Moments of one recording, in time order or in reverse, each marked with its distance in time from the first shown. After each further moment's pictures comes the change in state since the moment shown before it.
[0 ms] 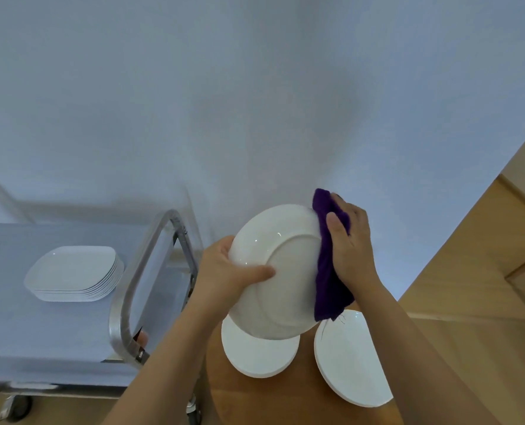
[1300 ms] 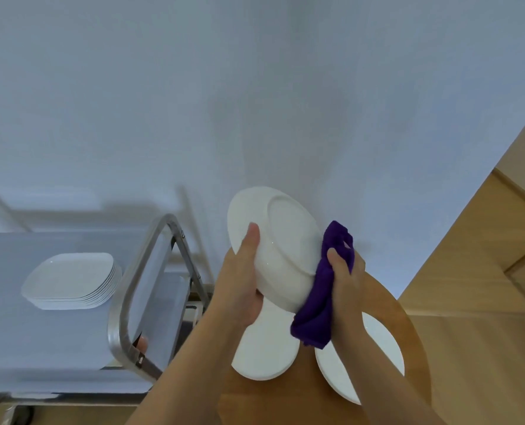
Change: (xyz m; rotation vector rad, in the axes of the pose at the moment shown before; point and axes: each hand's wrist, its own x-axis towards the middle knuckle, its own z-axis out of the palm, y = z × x) left_hand -0.006 0.015 0.039 -0.615 -0.101 -0.142; right_hand -0.056 -0.003 0.016 0.467 0.223 0.422
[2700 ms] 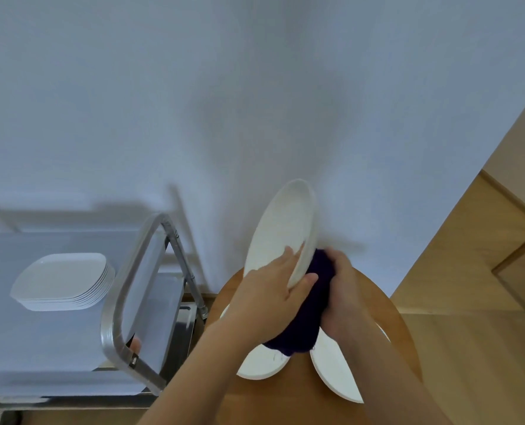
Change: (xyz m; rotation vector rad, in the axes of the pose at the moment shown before) left_hand -0.021 -0.010 0.005 1.350 -0.309 0.358; right_hand -0.013 -0.025 -0.007 0.144 -0.356 0.486
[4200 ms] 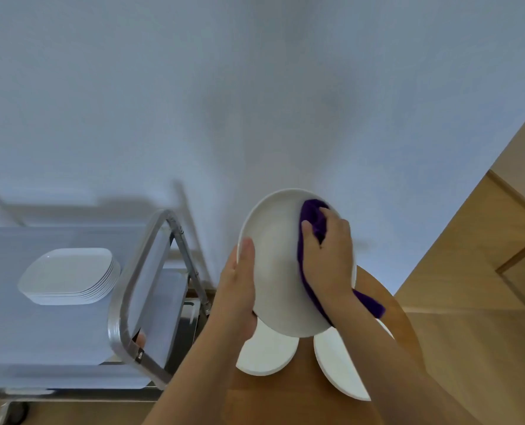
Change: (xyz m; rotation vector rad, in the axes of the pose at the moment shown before) left_hand 0.000 -0.036 0.005 -1.242 0.301 -0.364; right_hand 0.034 -0.007 0.024 -0.852 0.454 -0.861
